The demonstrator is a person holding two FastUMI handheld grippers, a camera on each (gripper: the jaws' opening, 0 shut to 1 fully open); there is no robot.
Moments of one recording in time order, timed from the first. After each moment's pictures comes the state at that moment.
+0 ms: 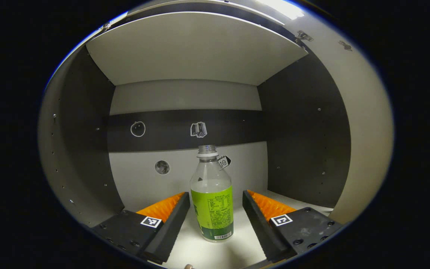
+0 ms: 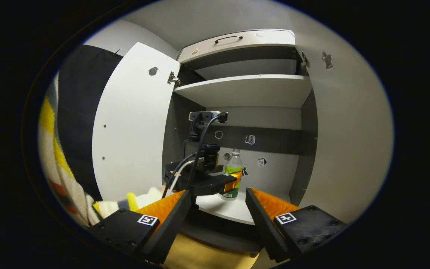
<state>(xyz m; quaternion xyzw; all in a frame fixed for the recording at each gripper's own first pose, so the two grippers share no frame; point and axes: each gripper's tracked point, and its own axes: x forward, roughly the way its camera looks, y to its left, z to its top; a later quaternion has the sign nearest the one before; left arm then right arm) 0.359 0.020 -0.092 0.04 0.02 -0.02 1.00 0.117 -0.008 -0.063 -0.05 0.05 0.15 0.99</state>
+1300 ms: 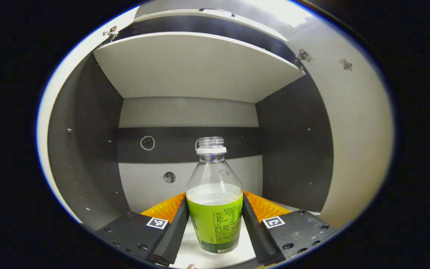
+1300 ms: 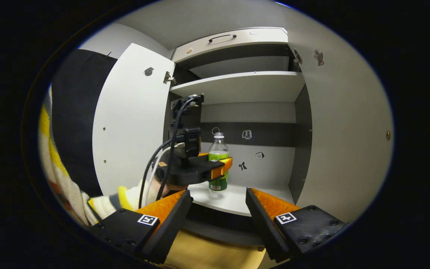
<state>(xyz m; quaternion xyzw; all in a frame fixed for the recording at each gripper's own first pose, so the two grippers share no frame) 0.294 0.028 -0.048 0.02 -0.02 -0.04 1.00 0.089 0.000 -0.060 -0.03 0.05 0.12 0.99</state>
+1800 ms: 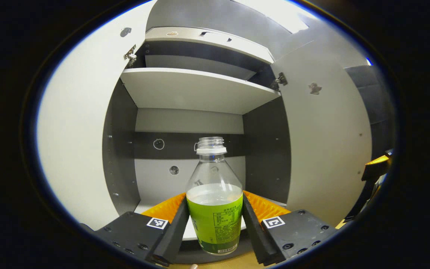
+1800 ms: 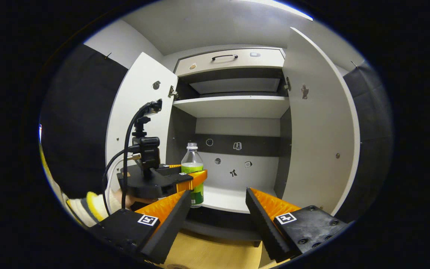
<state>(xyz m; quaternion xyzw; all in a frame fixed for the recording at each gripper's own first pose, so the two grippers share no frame) 0.154 0.015 -0.040 0.00 -0.01 -0.07 1.00 0.012 0.015 -0.020 -0.05 0.02 0.05 1.00</state>
